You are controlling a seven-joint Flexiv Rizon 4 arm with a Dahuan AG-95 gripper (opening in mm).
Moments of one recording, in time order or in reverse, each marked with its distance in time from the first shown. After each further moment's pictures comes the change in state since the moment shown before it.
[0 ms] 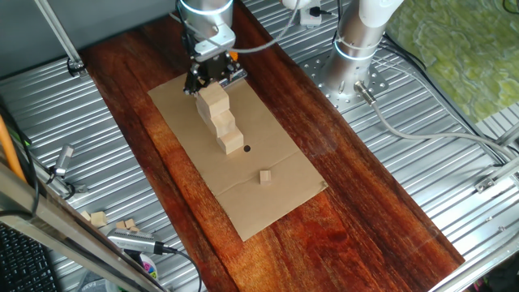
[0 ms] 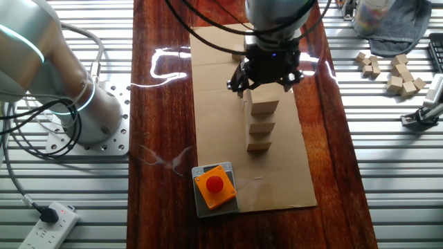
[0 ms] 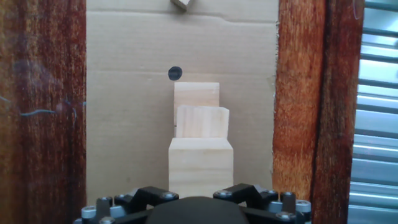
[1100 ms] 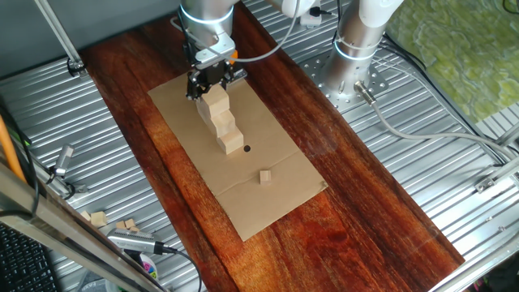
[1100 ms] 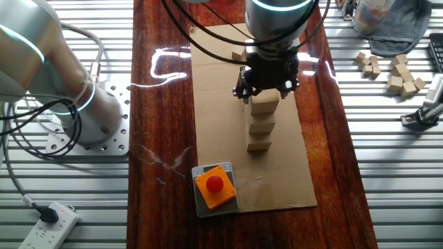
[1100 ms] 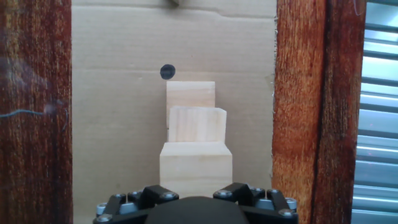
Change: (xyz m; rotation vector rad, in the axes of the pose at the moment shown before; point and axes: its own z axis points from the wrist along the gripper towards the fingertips) arm -0.004 -0.004 0.035 0.027 0.001 0.004
